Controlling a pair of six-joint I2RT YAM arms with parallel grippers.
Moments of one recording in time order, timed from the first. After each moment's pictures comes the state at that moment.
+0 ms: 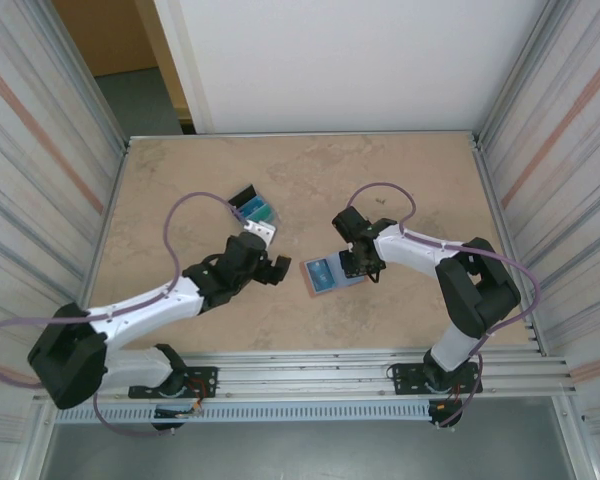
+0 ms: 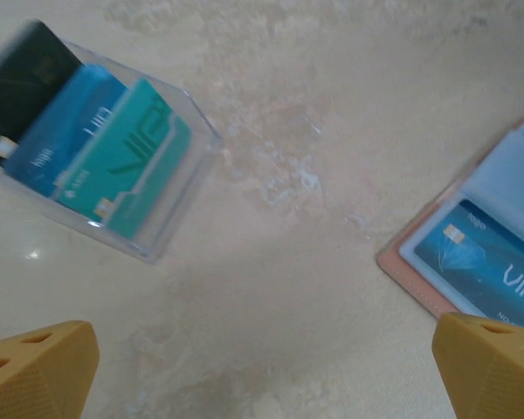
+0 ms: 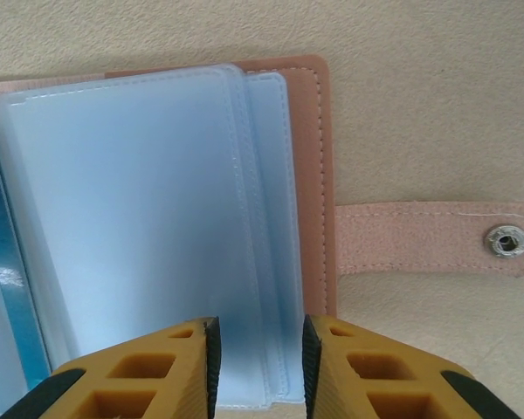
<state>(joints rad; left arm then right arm) -0.81 1.25 0.68 -0.15 -0.34 -0.19 0.61 1.67 1.00 -0.68 0.13 0.39</state>
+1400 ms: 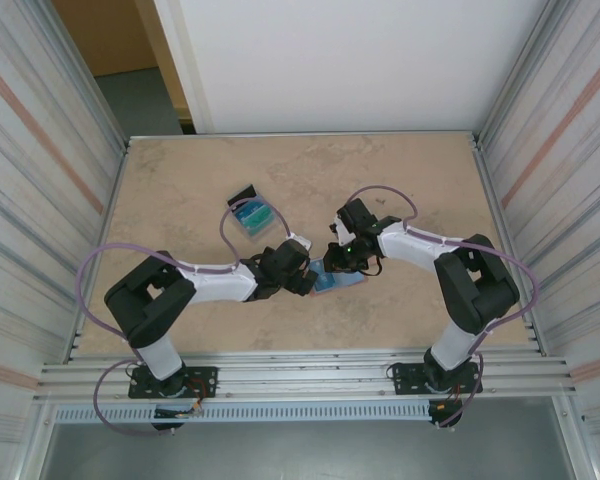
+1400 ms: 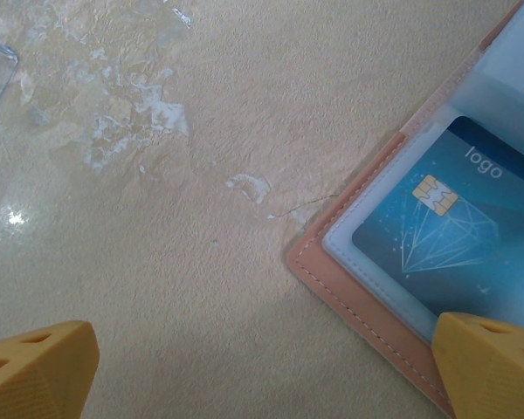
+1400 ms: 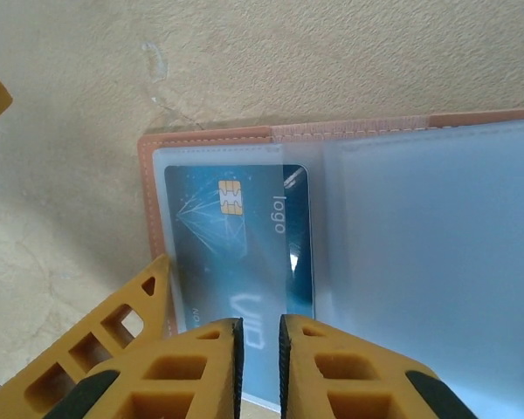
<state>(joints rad) -0.90 1.71 0.82 -0.03 -0.32 -0.23 0.56 1.69 0.99 -0.50 -0.35 0.46</state>
